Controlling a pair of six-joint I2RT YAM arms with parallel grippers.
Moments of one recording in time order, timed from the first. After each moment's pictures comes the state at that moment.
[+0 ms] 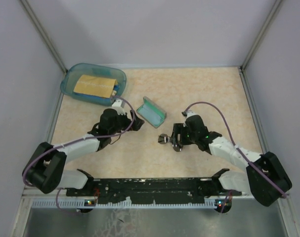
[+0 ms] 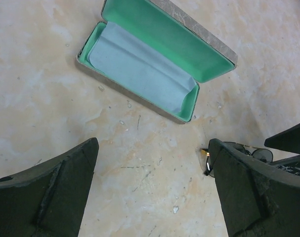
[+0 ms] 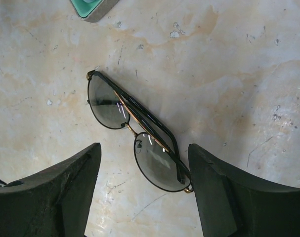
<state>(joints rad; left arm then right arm) -0.55 1.34 0.54 0.42 0.07 -0.47 0.55 1.17 0.51 -0.13 -0.12 0.48</state>
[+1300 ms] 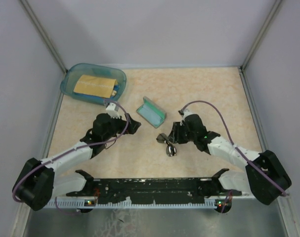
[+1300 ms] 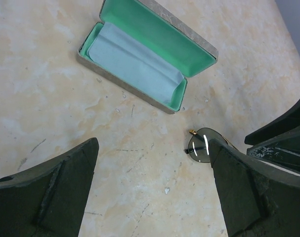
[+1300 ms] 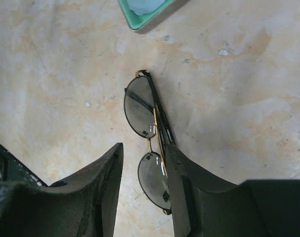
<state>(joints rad) -0.55 1.14 0.45 0.36 0.07 -0.49 0.58 1.18 0.52 -0.06 -0.17 0.52</state>
